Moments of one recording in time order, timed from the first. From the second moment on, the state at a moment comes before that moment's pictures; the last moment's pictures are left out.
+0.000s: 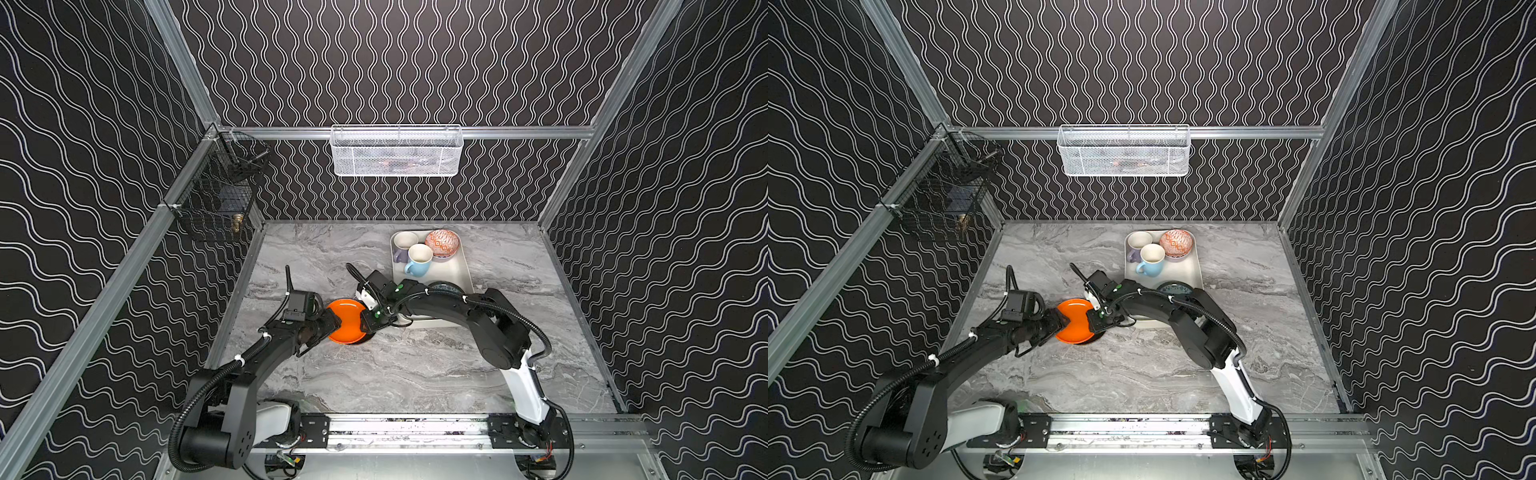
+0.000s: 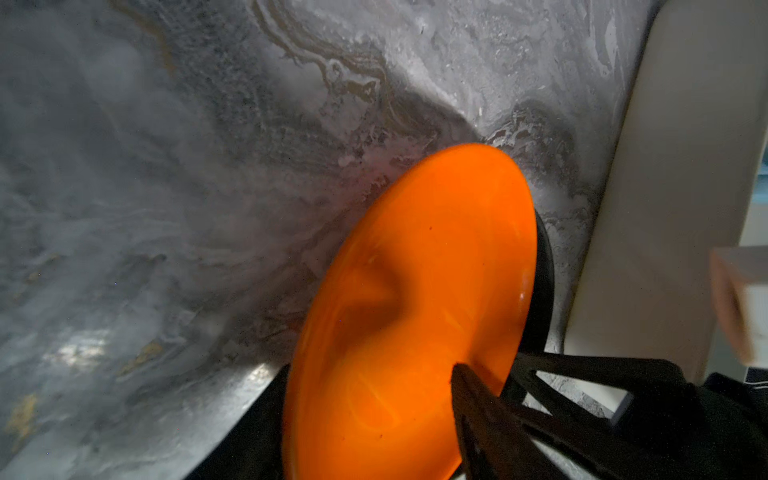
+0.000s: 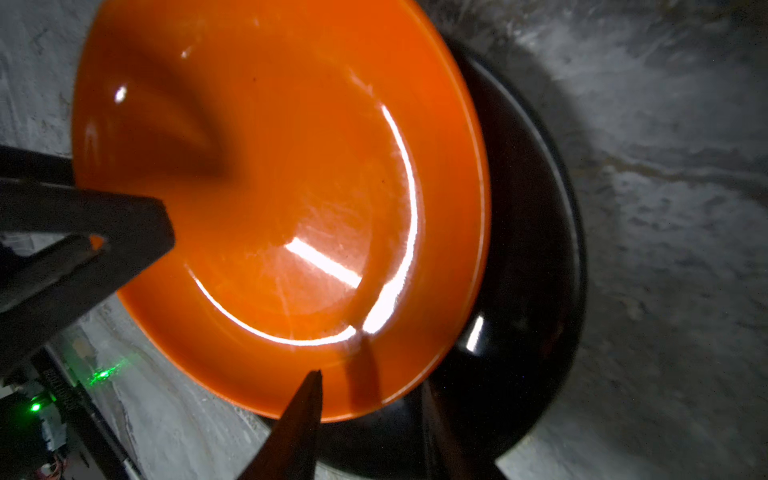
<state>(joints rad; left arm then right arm) -0.06 1.25 0.52 -0.26 0.26 -0.71 0.92 2.18 1.62 -0.58 -0.28 0.39</state>
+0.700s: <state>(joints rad) -0.06 1.24 0.51 -0.19 0.29 -0.72 0.91 2.16 1.59 -0.57 -0.33 0.37</state>
